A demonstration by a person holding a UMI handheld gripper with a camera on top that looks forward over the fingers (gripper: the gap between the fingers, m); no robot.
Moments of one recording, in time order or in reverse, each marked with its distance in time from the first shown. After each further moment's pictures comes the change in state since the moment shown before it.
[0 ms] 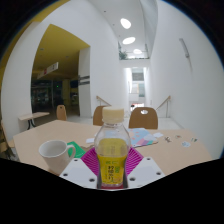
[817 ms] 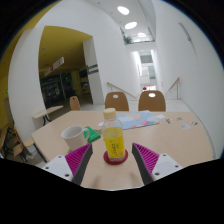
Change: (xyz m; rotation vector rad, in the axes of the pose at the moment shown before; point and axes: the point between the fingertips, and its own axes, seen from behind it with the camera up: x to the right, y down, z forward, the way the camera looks) arm -0.011 0.017 -0.061 -0.175 -0.152 0.091
